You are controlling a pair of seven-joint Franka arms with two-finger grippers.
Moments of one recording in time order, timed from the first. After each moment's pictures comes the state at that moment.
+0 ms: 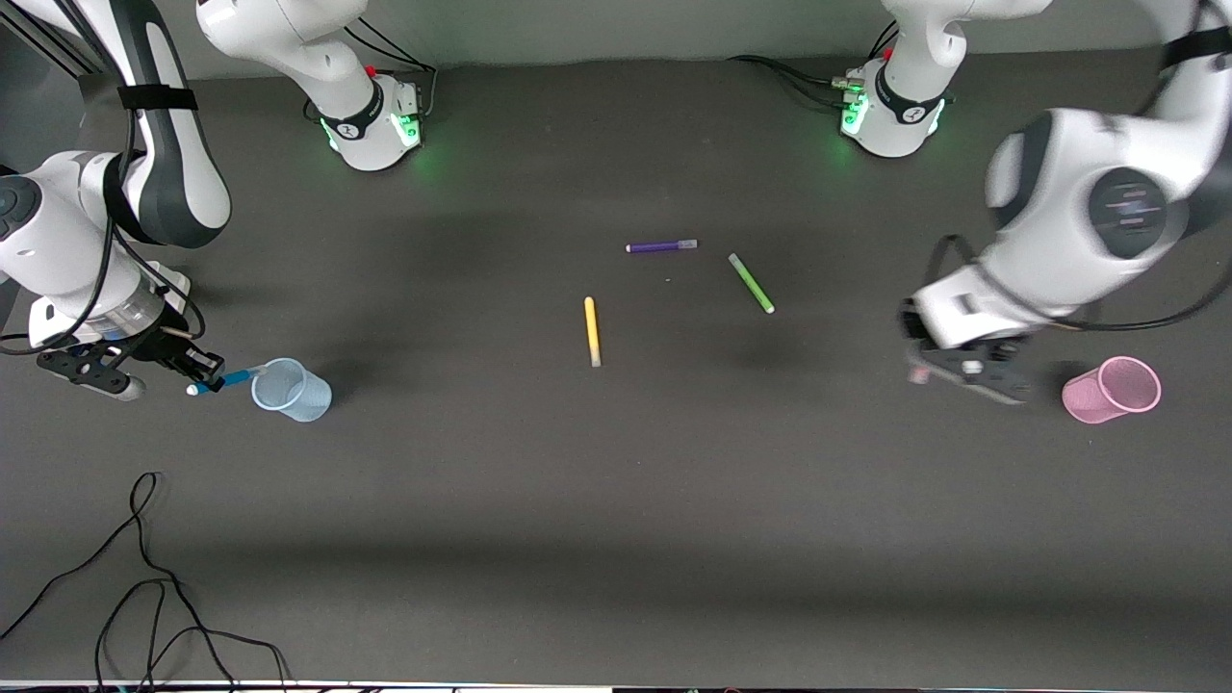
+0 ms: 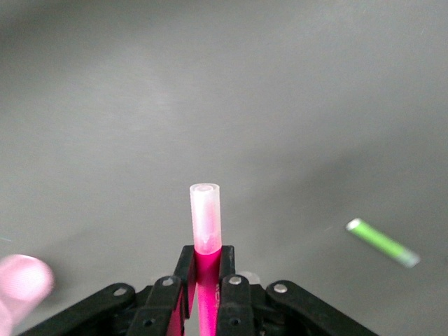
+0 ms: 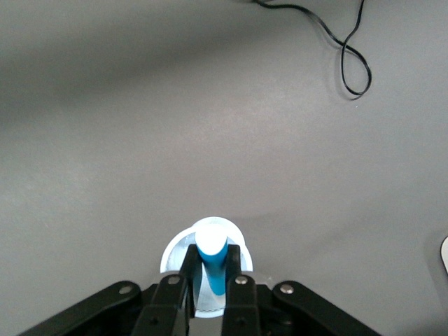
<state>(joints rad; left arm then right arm) -0.02 0.10 -0.13 -1.88 0.00 1.96 0.39 0.40 0.04 -0.54 -2.24 -0.06 2.48 0.25</state>
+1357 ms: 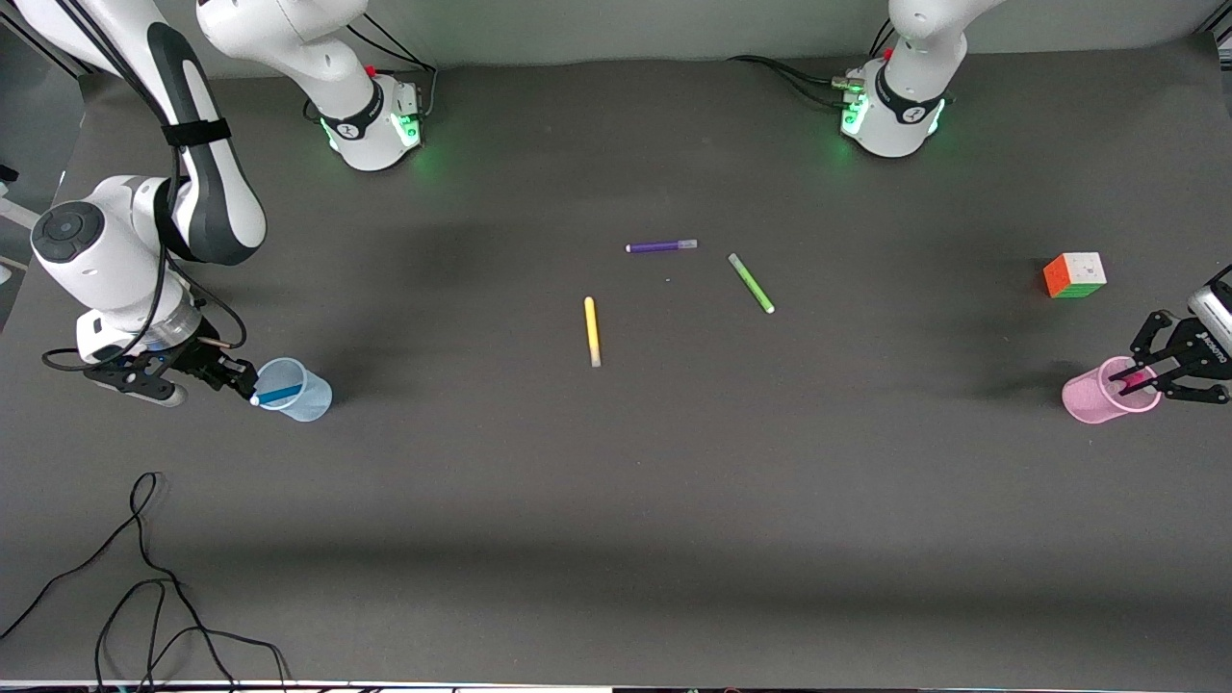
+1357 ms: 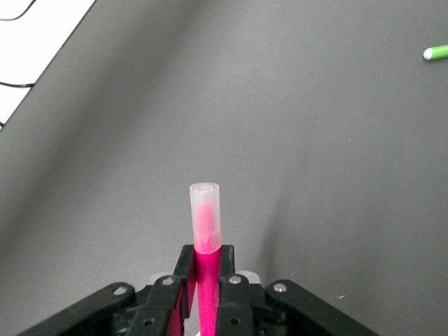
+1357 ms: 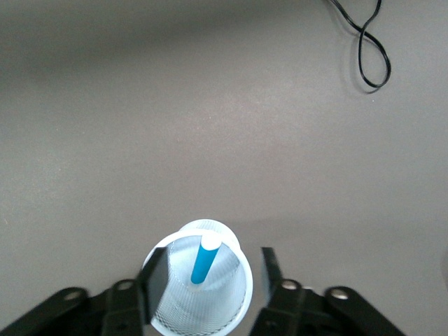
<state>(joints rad) 0.59 0.31 -0.13 -1.89 -0.59 2.09 2.04 0.41 0.12 -0.54 -2.29 -0.06 2.60 0.24</state>
